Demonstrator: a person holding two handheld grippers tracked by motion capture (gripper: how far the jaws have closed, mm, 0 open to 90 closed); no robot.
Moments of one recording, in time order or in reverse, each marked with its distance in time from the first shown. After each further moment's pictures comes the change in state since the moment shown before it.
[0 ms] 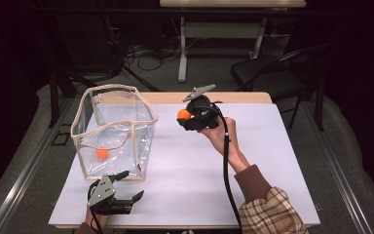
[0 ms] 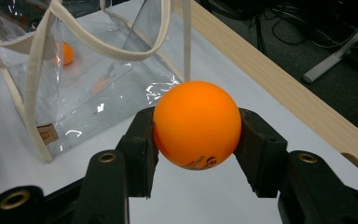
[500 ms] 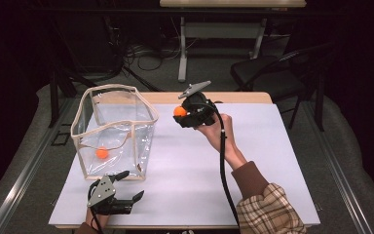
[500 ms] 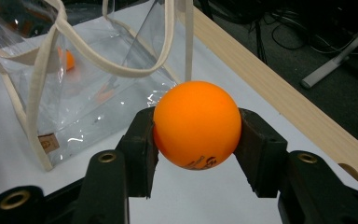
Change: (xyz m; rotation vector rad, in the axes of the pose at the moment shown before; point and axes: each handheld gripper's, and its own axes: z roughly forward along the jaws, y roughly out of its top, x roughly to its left) left arm 0.000 0.000 0.000 -0.001 0.002 0.004; right arm 0.003 0.014 0.002 -0.009 -0.003 -0.014
